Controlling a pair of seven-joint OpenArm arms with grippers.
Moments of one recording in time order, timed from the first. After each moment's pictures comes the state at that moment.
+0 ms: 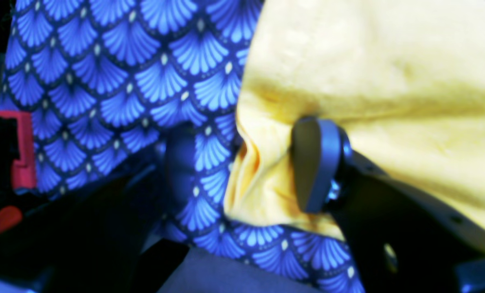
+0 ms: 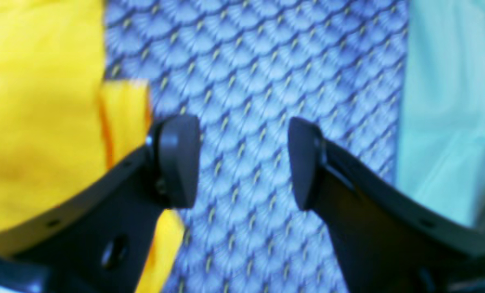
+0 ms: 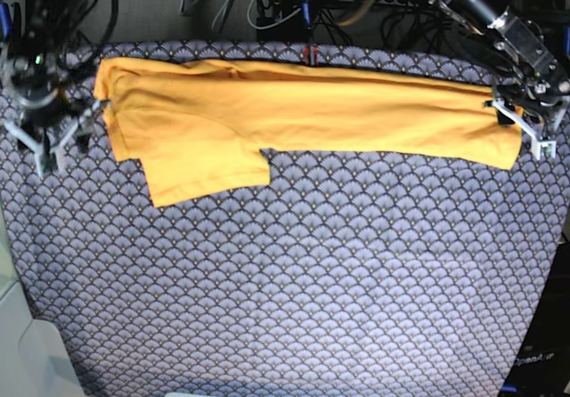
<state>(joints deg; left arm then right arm) -3.0 -2.7 -56.3 82.0 18.8 -41.3 43.3 -10.0 3.3 34.9 108.7 -6.8 40.2 -43.8</state>
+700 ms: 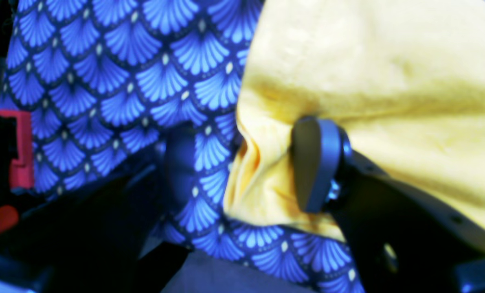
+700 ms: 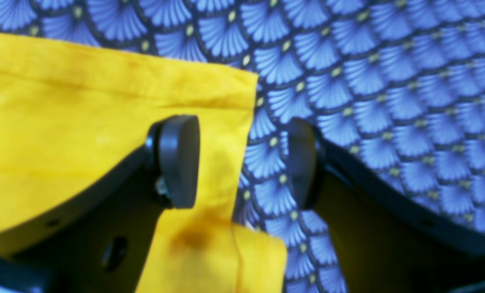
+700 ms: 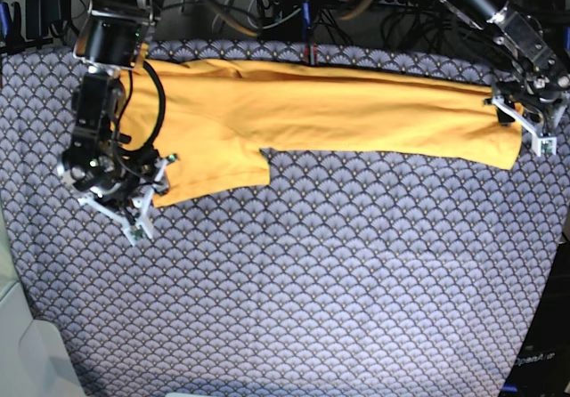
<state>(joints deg) -1.6 -2.8 -56.2 82.0 17.9 -41.0 41.3 9.5 2.8 17.1 83.7 -6.9 40.1 -54.6</state>
